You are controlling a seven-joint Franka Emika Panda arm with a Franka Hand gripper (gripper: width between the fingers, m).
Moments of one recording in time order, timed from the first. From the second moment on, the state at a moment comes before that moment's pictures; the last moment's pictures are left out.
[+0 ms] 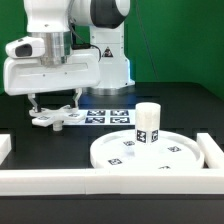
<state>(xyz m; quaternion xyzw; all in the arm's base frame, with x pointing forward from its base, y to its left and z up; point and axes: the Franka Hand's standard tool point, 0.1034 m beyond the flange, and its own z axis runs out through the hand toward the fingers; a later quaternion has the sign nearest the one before) 0.396 -0.139 0.040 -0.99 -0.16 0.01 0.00</state>
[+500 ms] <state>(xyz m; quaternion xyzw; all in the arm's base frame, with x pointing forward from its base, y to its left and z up) 0.393 -0.140 0.032 -0.99 -0.16 0.02 0.00</state>
